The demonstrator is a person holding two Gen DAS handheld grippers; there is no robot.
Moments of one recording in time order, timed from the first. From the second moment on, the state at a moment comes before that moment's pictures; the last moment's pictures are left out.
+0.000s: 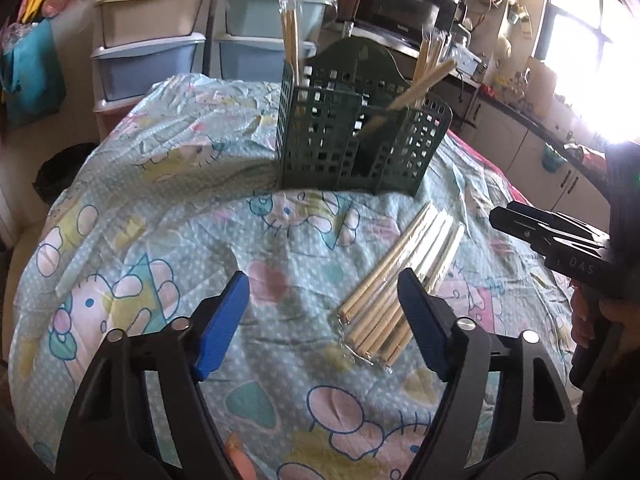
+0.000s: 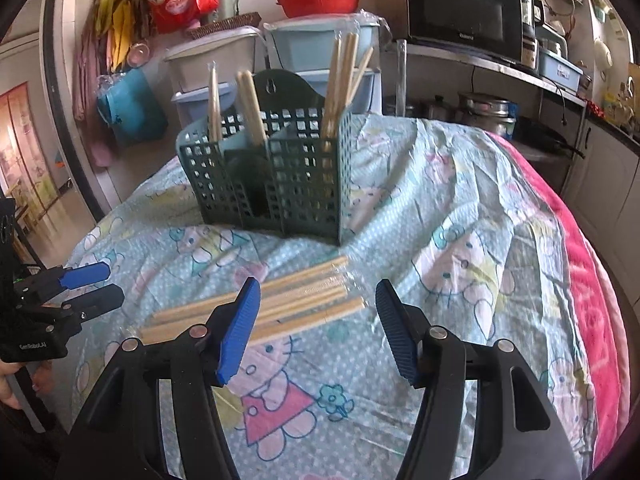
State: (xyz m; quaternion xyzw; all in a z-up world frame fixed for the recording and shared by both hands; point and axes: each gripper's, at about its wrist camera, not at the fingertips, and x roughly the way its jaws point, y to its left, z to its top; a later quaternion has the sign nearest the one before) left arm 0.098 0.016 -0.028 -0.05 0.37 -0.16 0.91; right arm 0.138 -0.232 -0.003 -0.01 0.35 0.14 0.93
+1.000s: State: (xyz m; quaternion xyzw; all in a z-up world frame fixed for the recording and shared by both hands) left arm 0.130 -0.020 -0.057 0.05 0.43 -0.21 0.88; right arm 0.187 -0.245 -0.045 0.03 0.43 0.13 0.90
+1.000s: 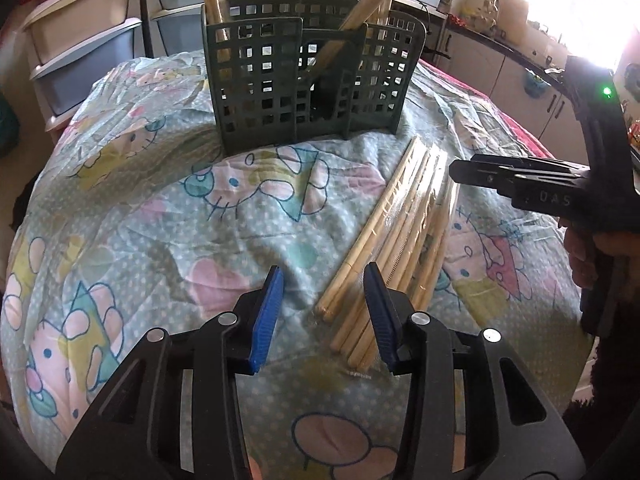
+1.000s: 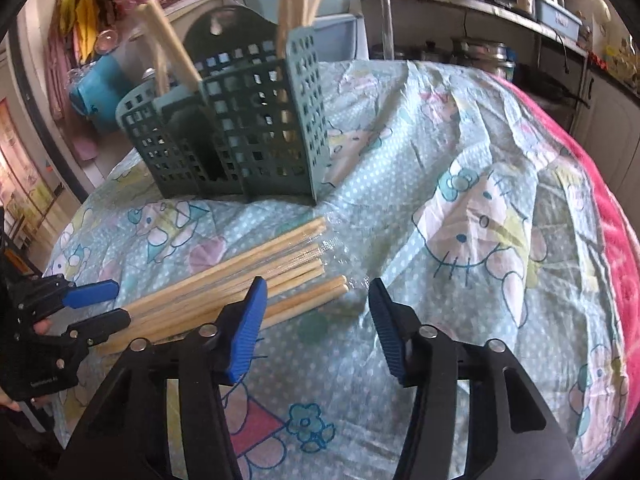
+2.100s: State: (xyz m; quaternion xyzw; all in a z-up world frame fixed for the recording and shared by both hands) left arm 0.152 0.031 -0.058 -0.07 0.42 -0.22 0.88; right arm 0.193 -0.276 -0.040 0.12 0.41 0.11 0.90
